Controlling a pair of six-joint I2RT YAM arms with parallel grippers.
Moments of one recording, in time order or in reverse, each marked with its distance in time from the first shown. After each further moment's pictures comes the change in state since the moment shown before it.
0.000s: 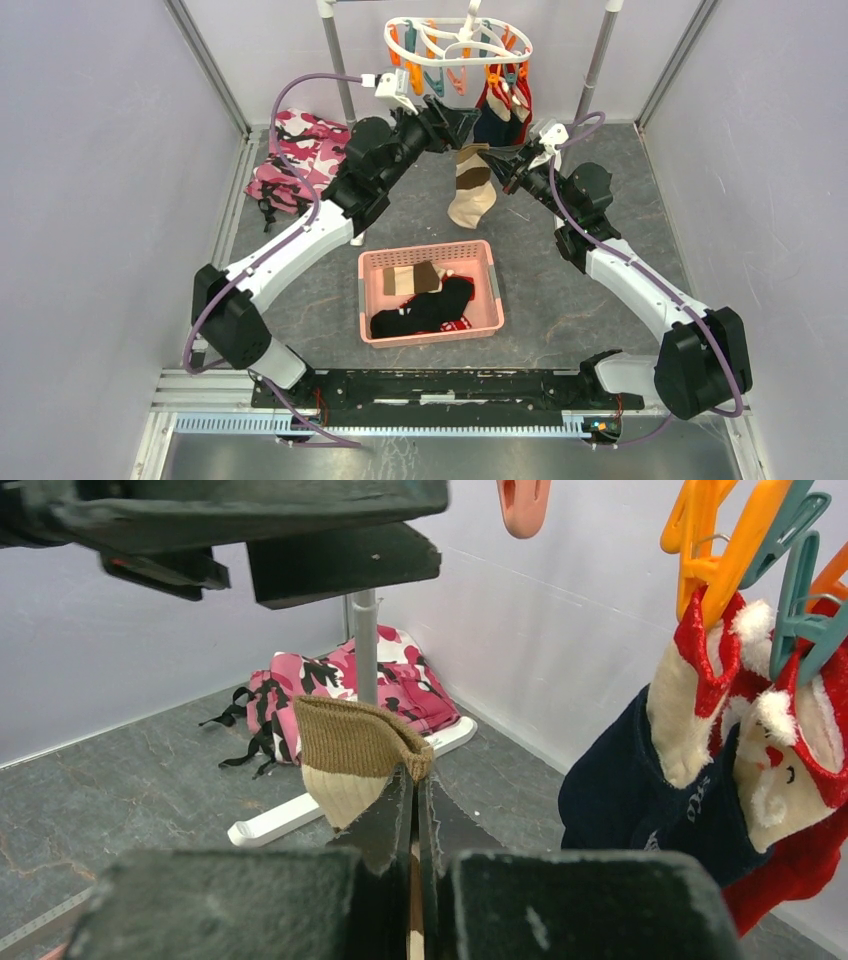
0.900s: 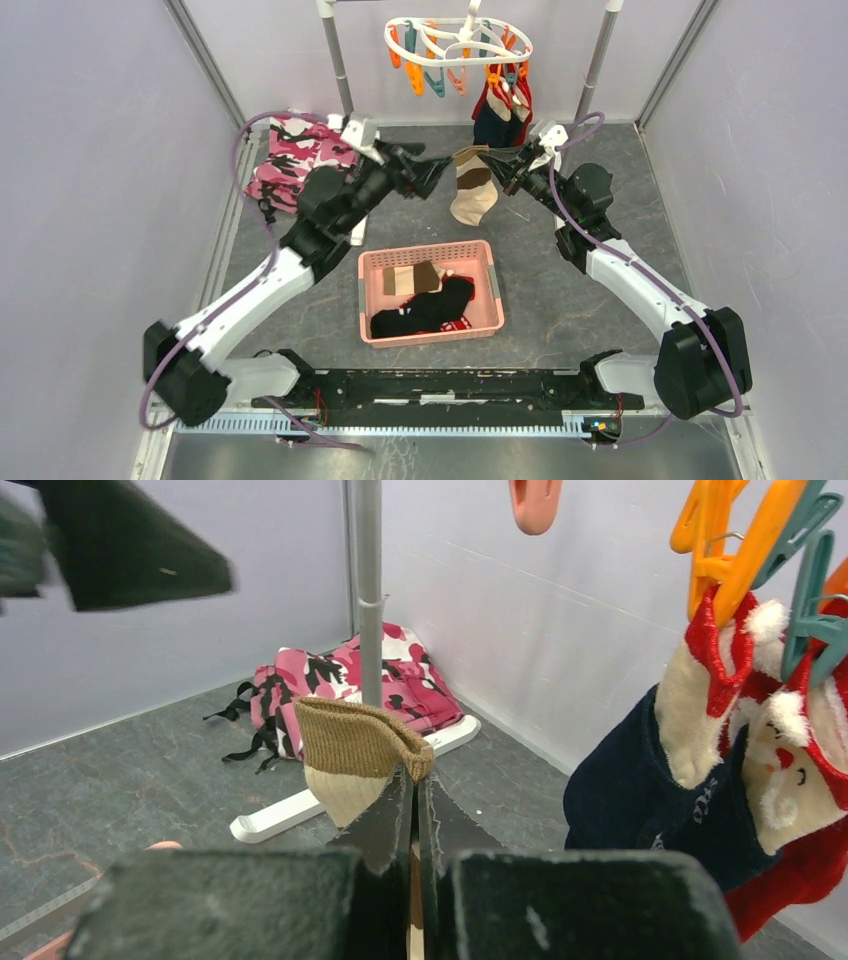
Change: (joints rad) left arm 0.013 -0.248 -0.293 0.067 0.089 0.133; right arm -0.006 0.000 -0.009 0.005 -0.016 -0.006
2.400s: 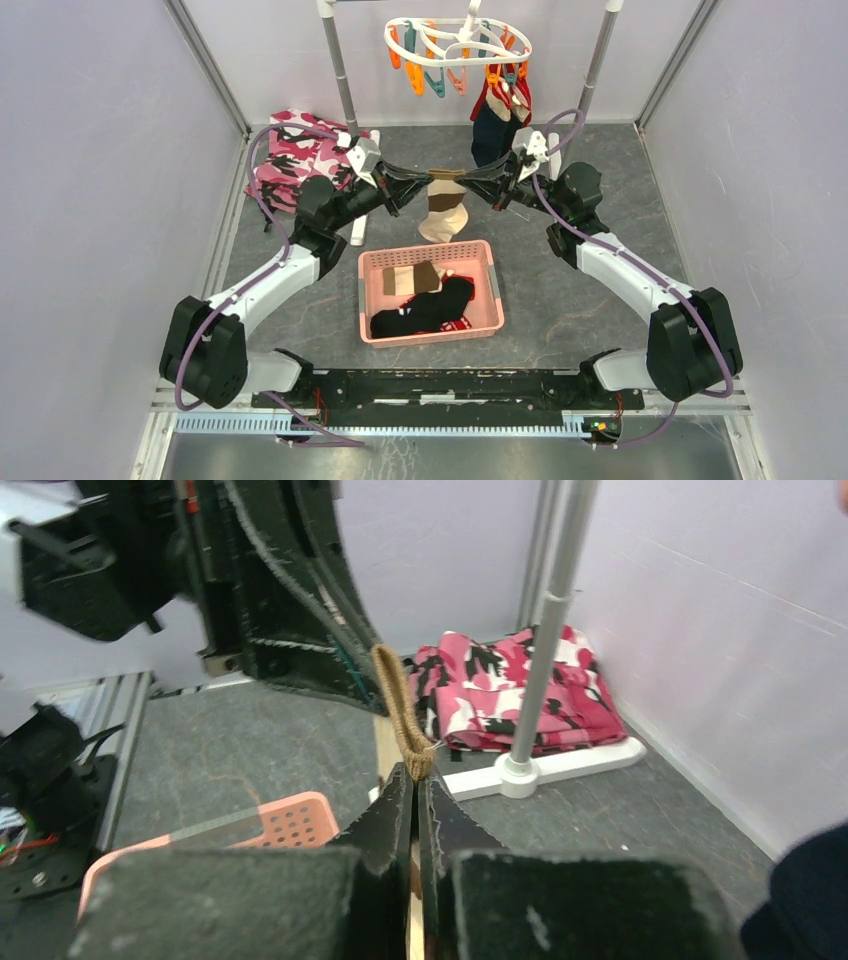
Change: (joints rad) left arm 0.199 0.036 -0.276 0.360 0.497 0.136; right arm 0.018 0.085 0.006 0.107 -0.327 0.126
